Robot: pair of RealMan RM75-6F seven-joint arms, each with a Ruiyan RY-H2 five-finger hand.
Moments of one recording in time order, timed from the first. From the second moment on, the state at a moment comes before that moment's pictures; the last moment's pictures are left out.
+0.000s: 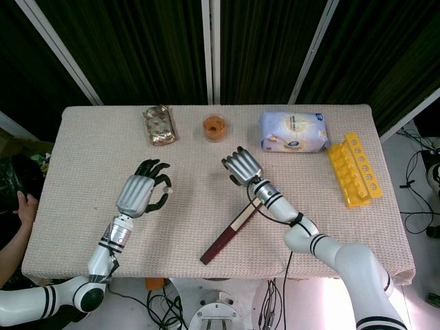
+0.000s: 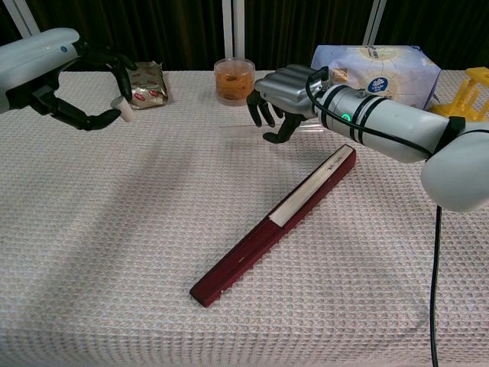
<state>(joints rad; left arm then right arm) -0.55 -1.51 -0.17 -1.69 1.27 1.22 0.24 1.04 -1.94 0.16 -0.67 -1.42 0.83 -0.01</state>
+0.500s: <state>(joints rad) -0.59 -1.51 -0.30 -1.76 1.30 1.25 0.03 0.90 -1.89 0.18 -0.84 -1.47 1.15 0.38</state>
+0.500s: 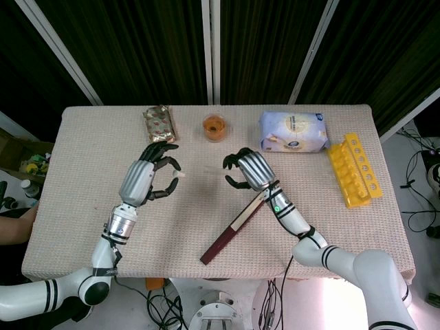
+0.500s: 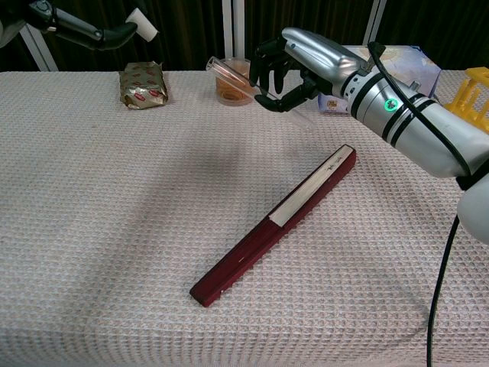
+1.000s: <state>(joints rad) -0.62 -1.55 -0.33 -1.74 1.27 1.26 0.05 0.88 -1.93 0.22 -0.89 -1.50 1.22 0.49</state>
